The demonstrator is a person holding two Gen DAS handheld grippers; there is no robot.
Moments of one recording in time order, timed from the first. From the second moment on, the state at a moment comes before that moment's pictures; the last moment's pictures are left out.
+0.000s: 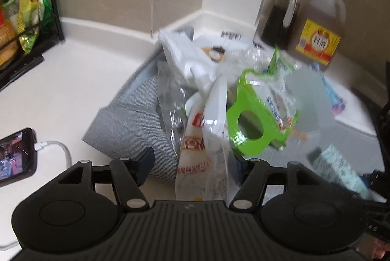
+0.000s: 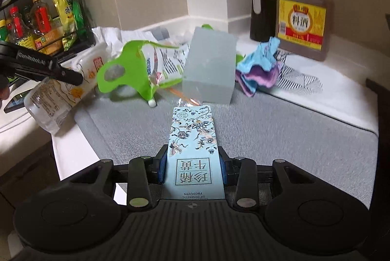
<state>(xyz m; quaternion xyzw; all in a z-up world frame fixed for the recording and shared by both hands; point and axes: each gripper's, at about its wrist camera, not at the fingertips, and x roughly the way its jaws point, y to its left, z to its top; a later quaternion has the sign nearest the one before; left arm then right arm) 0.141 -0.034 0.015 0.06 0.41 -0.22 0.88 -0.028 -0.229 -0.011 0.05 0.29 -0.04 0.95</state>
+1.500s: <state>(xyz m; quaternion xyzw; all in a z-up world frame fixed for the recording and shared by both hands) -0.205 0.152 -0.006 0.03 0.41 -0.13 0.90 -0.234 -0.049 -0.009 0.03 0.27 0.09 0.96</state>
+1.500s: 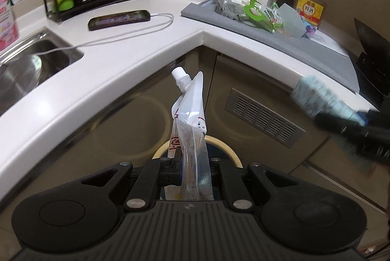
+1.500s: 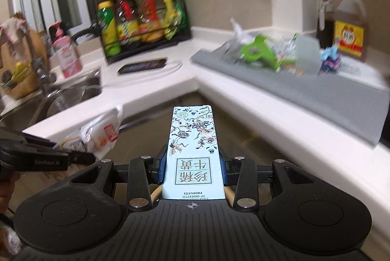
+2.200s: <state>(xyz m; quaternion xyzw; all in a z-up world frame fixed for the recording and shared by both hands) -0.238 0.149 -0.016 0.05 0.40 -0.13 0.91 -0.265 -0.015 -0.042 0.03 0.31 0.11 0.94</state>
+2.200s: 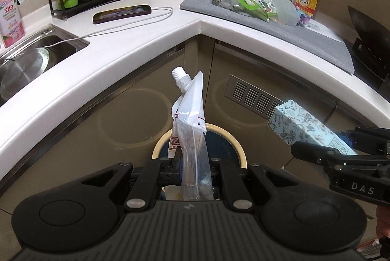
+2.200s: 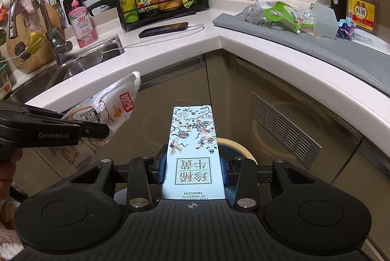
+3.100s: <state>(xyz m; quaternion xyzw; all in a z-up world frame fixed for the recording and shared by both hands) -0.221 0.146 -0.035 0.06 0.43 -0.13 0.89 -0.242 -0.007 -0.060 0.02 0.35 0.11 0.93</state>
